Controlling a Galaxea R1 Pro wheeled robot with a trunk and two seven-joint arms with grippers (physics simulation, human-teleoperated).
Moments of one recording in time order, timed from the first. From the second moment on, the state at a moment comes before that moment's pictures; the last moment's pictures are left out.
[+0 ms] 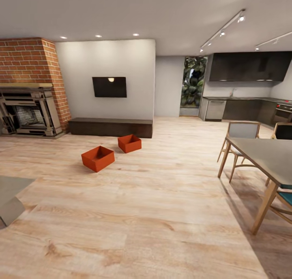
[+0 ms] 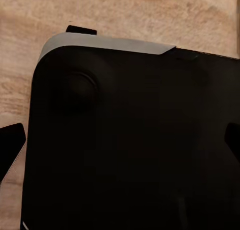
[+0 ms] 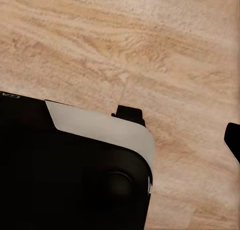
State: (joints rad) left arm 0.00 -0.02 0.04 -0.07 0.15 -0.07 -0.07; right arm -0.15 0.00 0.54 0.03 -0.34 -0.19 0.02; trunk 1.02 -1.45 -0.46
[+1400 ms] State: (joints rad) left arm 0.00 -0.02 0.04 -0.07 0.14 -0.07 -0.07; right arm -0.15 0.00 0.55 0.03 -0.33 -0.18 0.03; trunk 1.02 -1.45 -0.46
